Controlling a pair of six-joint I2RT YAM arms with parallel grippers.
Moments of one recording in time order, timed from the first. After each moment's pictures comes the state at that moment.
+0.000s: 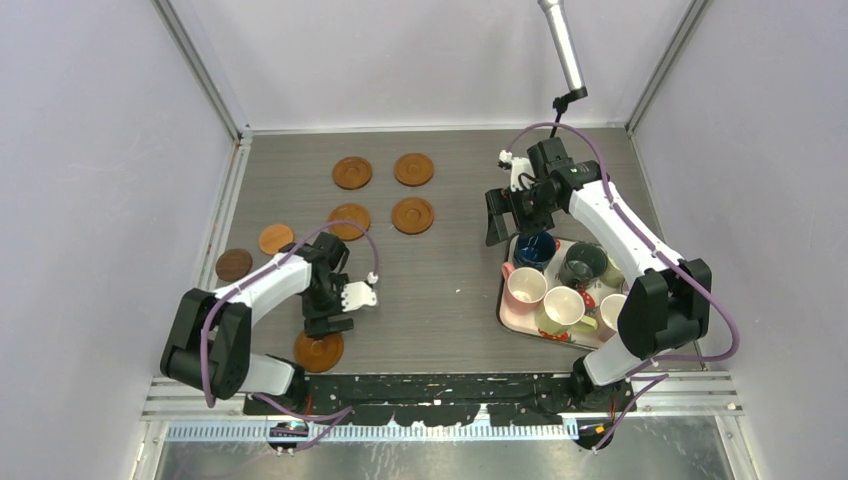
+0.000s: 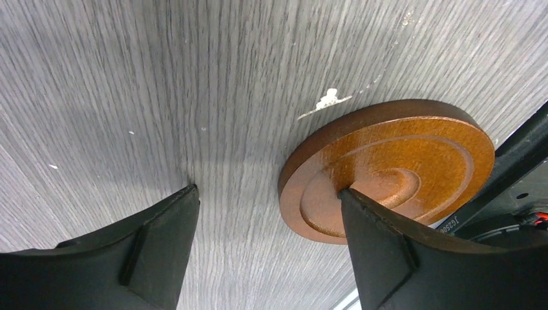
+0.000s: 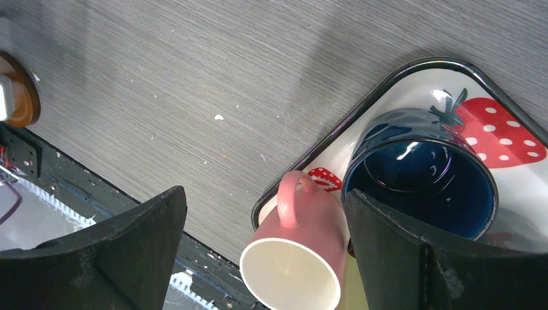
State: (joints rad) left arm -0.34 1.38 0.70 -0.90 0.09 1.05; right arm 0.28 1.56 1.37 -0.94 -0.36 -0.01
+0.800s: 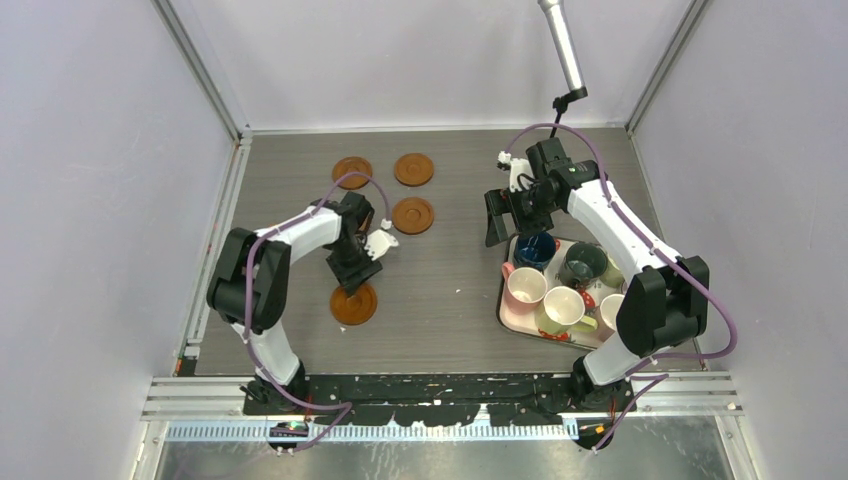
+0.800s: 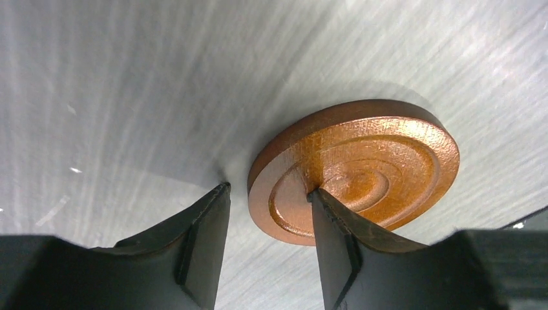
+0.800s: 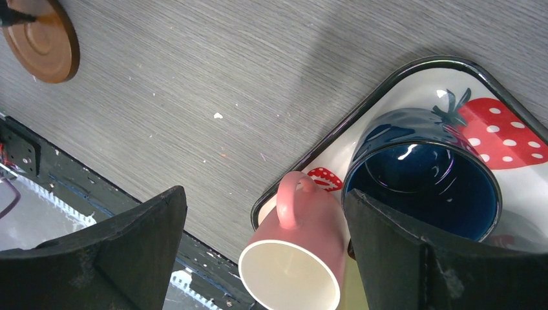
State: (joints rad) left arm -0.37 1.75 1.08 -0.87 0.12 0.65; right arm 0.28 1.57 1.37 -0.94 -0.36 -0.01
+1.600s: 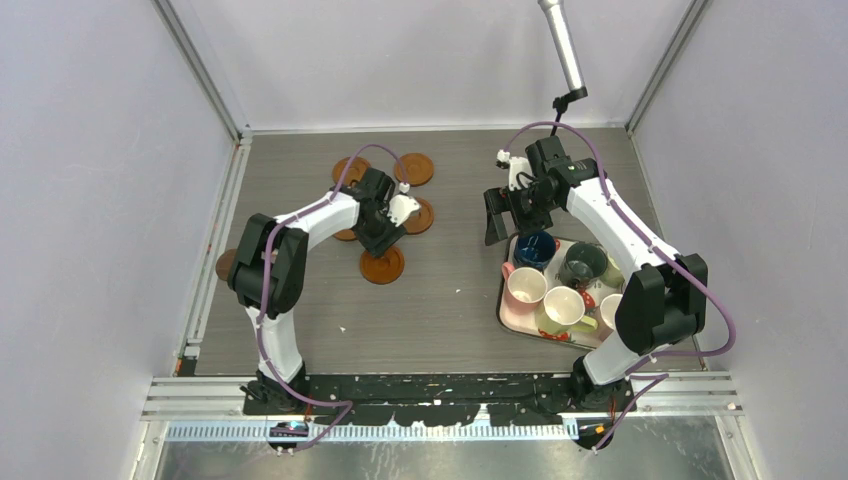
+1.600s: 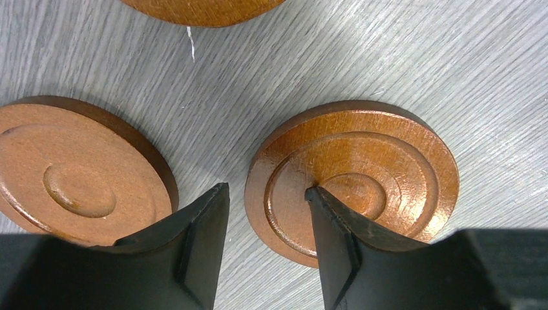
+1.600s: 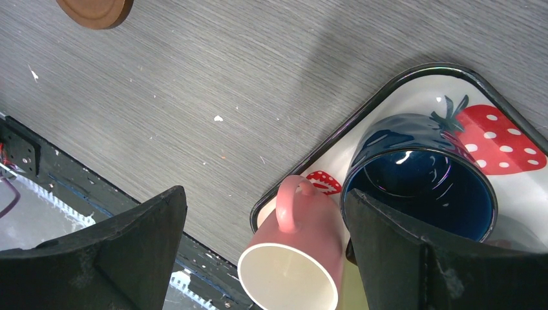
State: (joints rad) left arm -0.44 1.90 1.31 -0.63 0.09 0.49; right arm 0.28 1.59 1.38 -0.94 -0.37 -0.02
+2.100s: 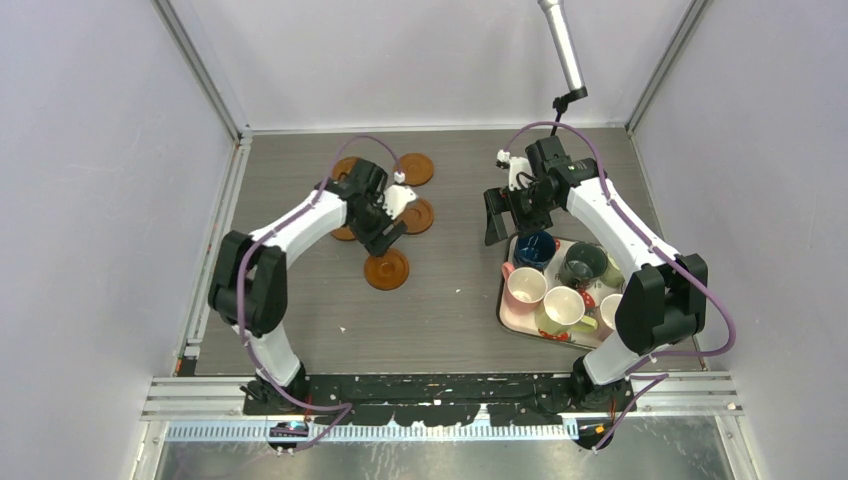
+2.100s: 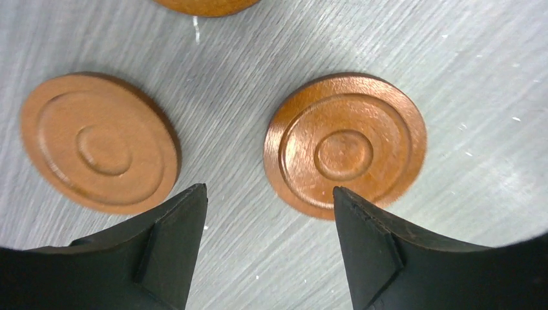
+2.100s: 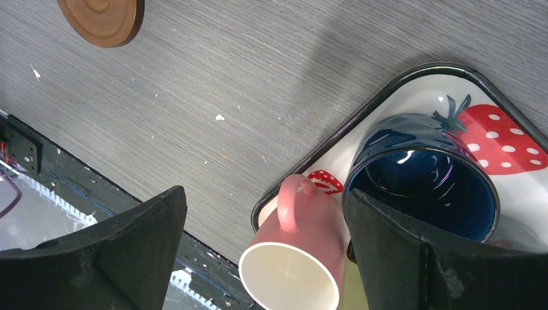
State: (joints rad) left arm -0.44 1.80 1.31 -0.70 0.13 0.47; right arm 0.28 1.59 1.38 -0.95 -0.37 -0.02
